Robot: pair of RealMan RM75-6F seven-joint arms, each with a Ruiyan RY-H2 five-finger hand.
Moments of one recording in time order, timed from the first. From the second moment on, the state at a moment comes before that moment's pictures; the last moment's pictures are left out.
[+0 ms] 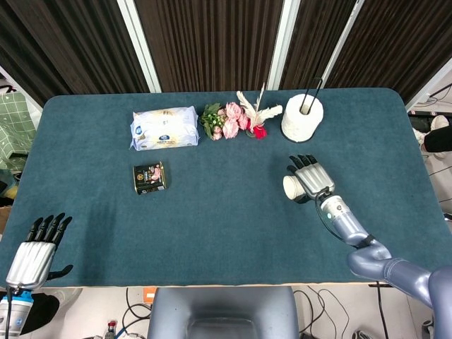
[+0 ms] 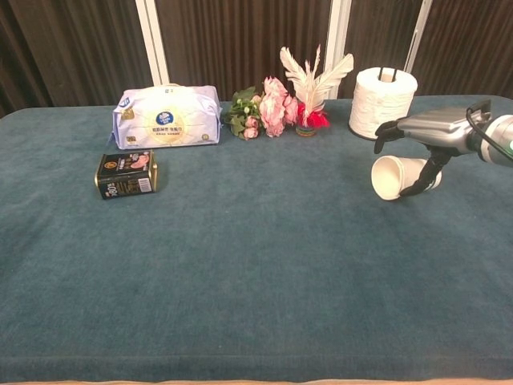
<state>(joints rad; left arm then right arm) -0.15 -1.16 0.01 -1.62 1.48 1.37 0.22 0.78 -1.51 0.15 -1.07 -1.23 0.74 -0.18</state>
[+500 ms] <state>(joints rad) -0.15 -1.16 0.01 -1.62 1.49 1.37 0.21 0.78 -1.53 0.15 -1.06 -1.21 0.74 -0.20</state>
